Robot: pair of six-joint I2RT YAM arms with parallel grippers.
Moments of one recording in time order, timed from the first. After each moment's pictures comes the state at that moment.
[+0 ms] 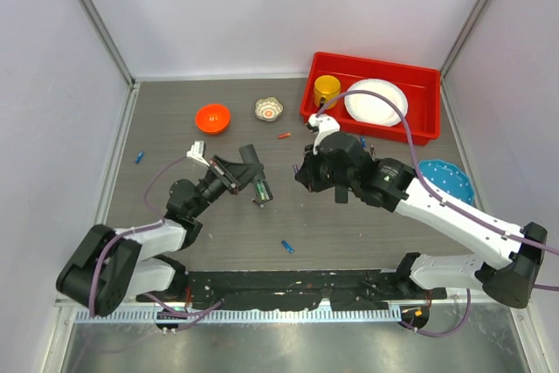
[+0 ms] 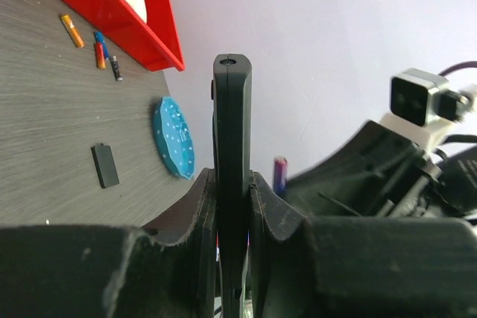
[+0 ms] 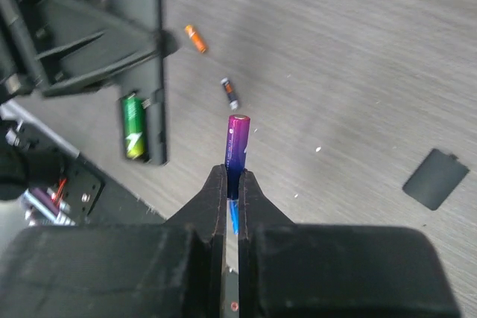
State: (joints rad) left arm -0.44 1.17 0.19 1.15 0.36 -1.36; right arm 0.91 1.18 1.14 -0.56 0.16 0.50
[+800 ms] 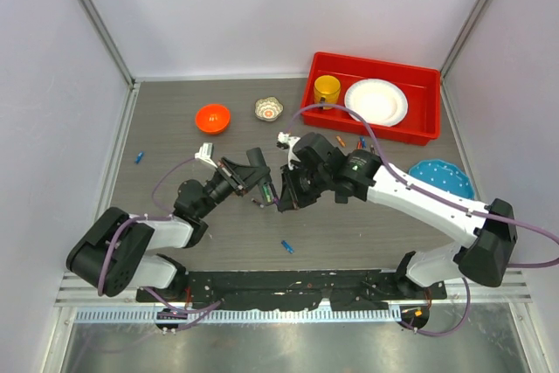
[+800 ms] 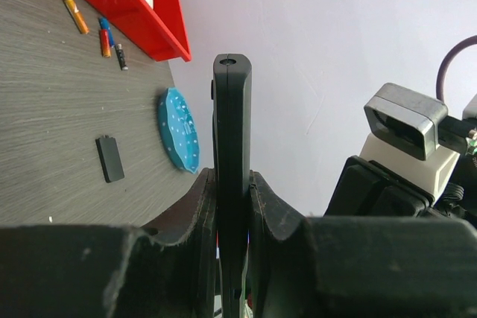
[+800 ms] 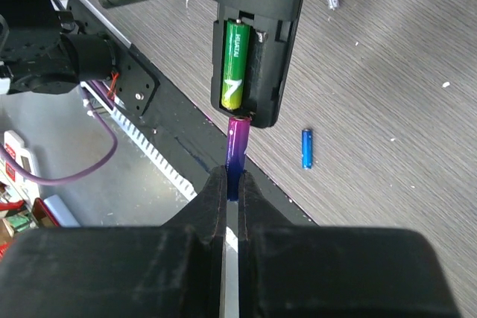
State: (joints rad) left arm -0.50 1.35 0.21 1.28 0.32 -1.36; right arm 0.95 1.37 1.24 -0.72 -0.23 0.53
